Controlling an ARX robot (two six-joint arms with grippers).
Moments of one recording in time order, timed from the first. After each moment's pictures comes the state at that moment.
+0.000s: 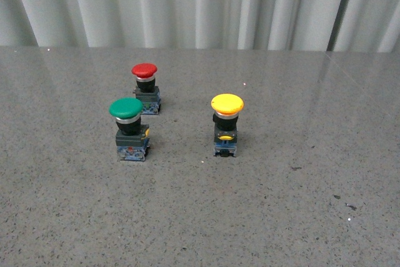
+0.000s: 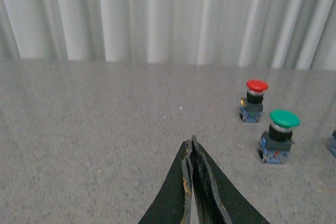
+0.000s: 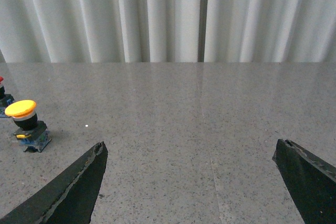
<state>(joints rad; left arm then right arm) 0.00 0.01 0.02 0.01 0.00 -0.01 0.00 0.00 0.01 0.00 0.00 0.00</state>
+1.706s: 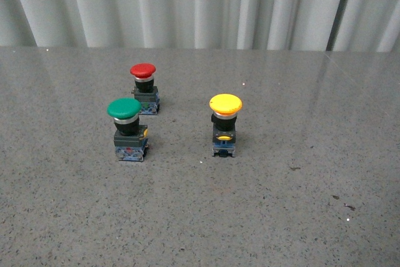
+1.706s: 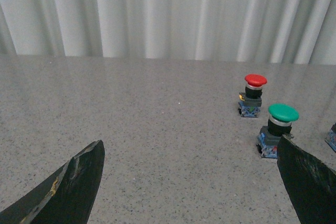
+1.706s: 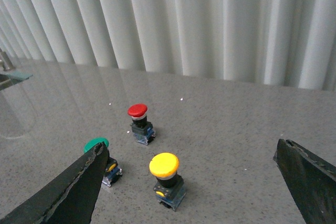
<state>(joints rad) 0.00 0.01 0.01 0.00 0.00 -0.01 0.25 1.08 0.35 0.78 -0.28 0.13</state>
